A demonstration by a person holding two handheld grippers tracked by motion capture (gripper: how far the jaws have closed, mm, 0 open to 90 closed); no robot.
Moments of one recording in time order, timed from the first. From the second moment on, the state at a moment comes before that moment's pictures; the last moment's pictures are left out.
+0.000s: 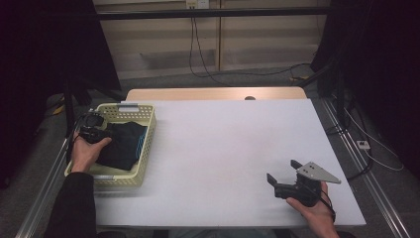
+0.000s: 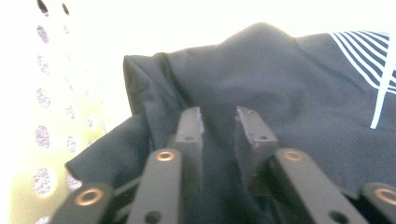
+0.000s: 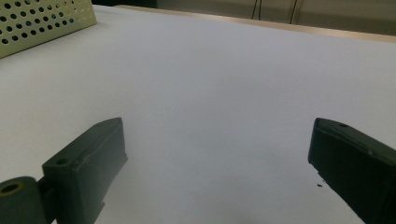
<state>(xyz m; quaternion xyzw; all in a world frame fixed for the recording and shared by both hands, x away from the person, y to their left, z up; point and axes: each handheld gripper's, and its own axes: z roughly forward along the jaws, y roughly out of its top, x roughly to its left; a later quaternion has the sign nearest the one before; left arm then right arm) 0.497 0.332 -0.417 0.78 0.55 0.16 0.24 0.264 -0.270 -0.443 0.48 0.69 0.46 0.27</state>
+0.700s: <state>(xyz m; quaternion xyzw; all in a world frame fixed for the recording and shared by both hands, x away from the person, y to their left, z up) 0.491 0.336 -0.393 0.79 0.51 0.17 0.31 0.265 -0.270 -0.443 0.48 0.69 0.46 0.27</state>
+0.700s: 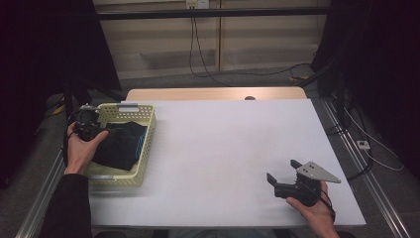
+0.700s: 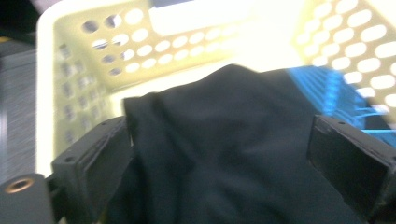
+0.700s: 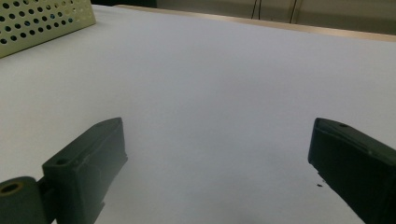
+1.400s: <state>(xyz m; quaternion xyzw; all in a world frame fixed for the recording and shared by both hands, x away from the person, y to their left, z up) 0.468 0.343 -0.369 0.74 0.49 0.23 0.39 0.265 -0.272 -0.443 0.48 0.69 0.46 0.27</state>
